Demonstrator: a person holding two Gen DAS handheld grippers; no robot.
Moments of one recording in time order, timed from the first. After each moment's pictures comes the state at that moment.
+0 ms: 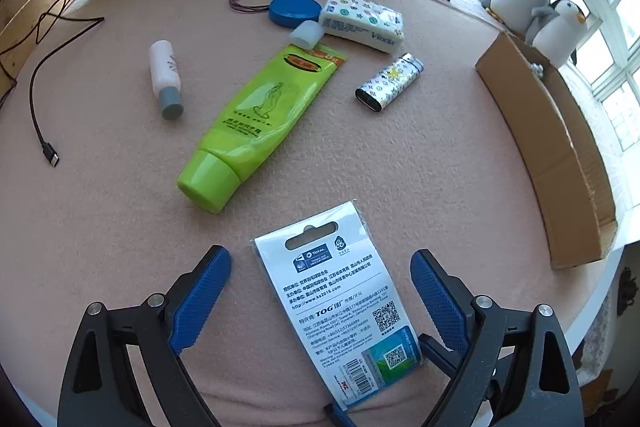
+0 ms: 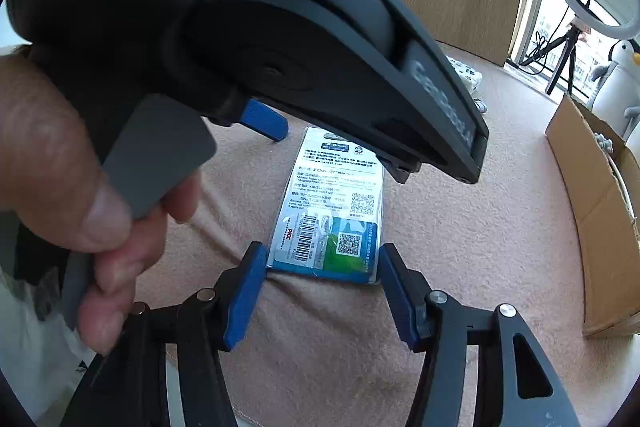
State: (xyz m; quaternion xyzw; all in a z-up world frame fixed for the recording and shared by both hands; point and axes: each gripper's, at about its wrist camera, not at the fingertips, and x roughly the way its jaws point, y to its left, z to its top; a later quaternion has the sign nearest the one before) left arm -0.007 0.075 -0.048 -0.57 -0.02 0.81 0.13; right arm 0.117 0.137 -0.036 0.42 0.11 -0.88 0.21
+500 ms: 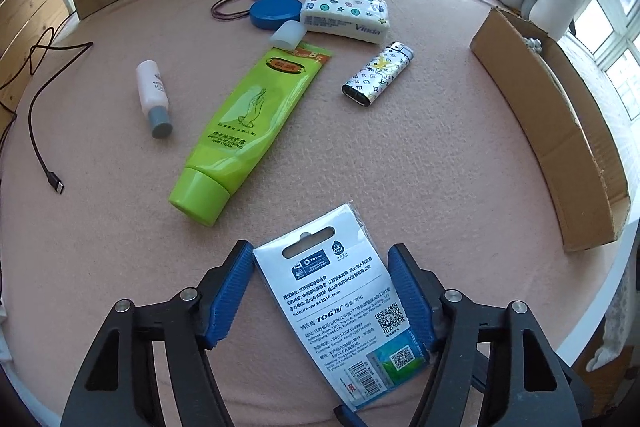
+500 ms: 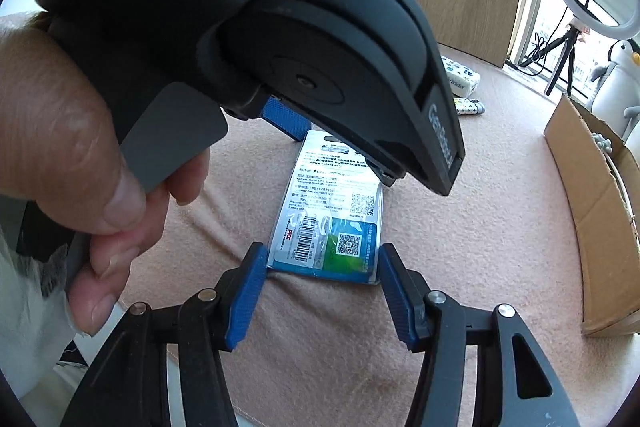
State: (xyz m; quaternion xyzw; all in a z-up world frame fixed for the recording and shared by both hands) left arm -0.007 0.083 -0.039 -0.57 0.02 0.81 0.14; right arm 0.120 0.140 -0.035 0.42 0.11 -0.88 0.21
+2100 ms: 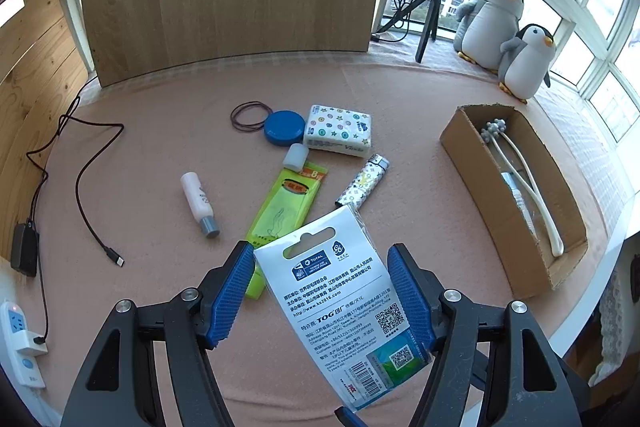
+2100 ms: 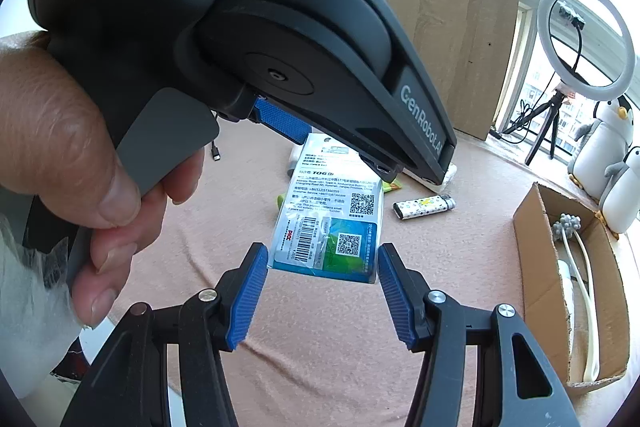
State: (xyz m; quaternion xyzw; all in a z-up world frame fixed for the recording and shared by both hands) left arm -0.023 0.076 0.059 -0.49 0.01 0.86 0.15; right arm 0.117 0.140 0.036 0.34 0.12 -0.91 0.21
